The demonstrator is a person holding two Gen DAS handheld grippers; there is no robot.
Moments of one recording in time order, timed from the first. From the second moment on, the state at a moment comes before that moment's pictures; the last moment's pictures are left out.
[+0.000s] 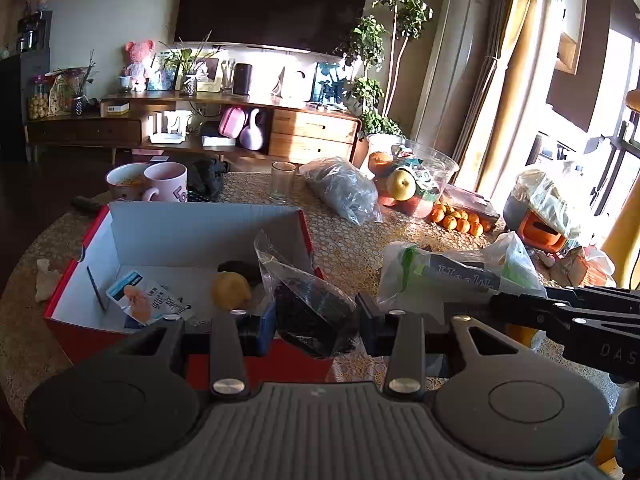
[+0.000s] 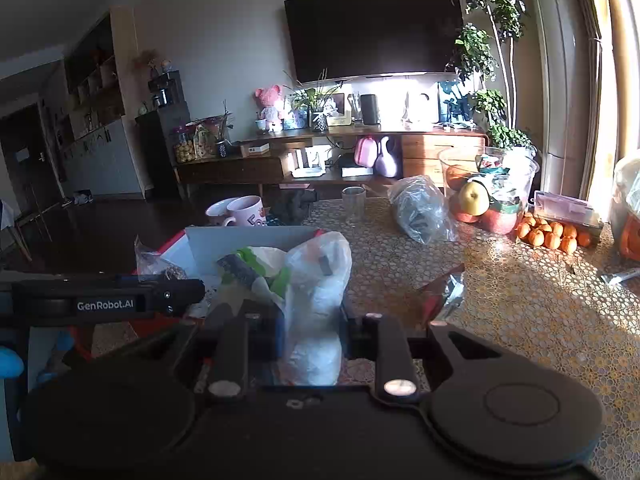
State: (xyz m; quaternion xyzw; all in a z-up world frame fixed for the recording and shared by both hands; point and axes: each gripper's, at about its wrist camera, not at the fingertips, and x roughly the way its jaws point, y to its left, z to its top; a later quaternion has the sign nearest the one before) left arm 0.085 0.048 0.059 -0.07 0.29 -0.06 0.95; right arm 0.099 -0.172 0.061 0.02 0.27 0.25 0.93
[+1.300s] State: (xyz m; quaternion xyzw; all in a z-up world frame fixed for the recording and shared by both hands) left arm 0.158 0.155 0.017 -0.04 0.36 0.02 0.93; right arm 0.181 -0.058 0.035 -0.03 0.30 0.30 0.90
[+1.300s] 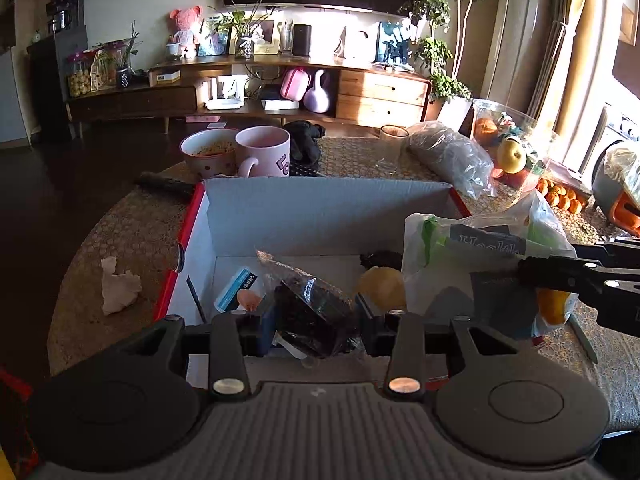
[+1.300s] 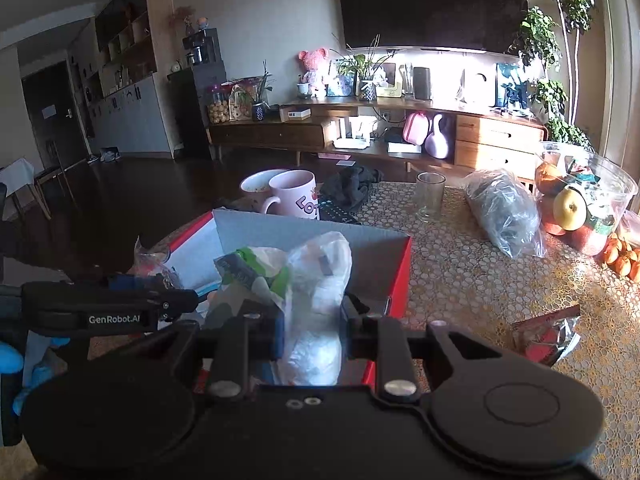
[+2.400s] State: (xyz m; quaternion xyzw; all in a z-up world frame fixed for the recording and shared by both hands) left arm 0.230 0.169 -0.040 0.01 0.44 0.03 0.90; right arm 0.251 0.028 -0.015 -0.14 0.34 0.30 0.88
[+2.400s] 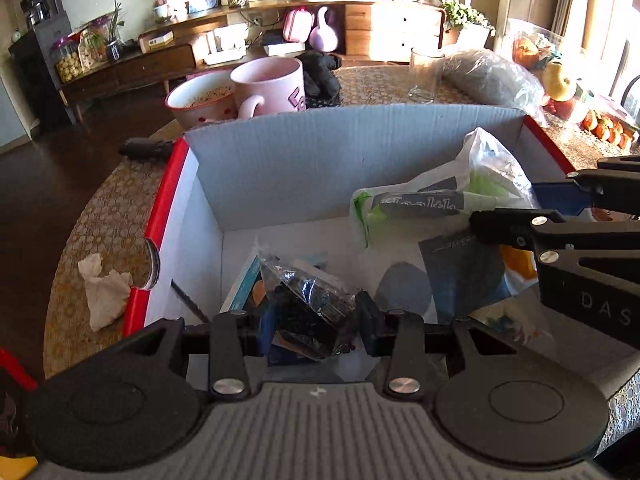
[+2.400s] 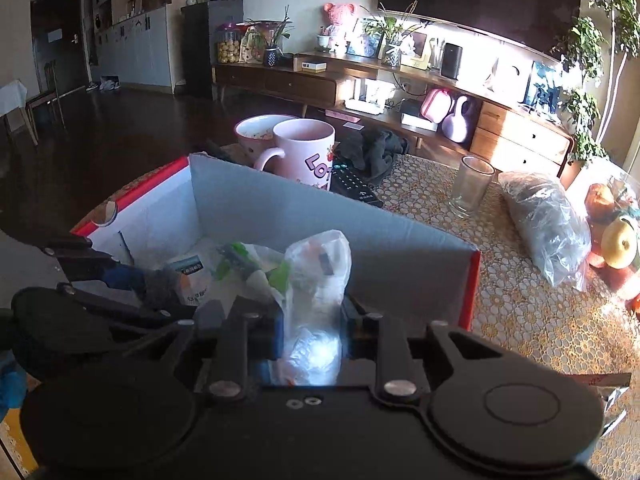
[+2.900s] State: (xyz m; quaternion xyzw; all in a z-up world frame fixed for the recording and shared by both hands) left arm 0.241 0.157 -0.046 0.06 0.48 0.04 0.87; right arm 0.247 0.032 -0.021 -0.16 0.33 0.31 0.88
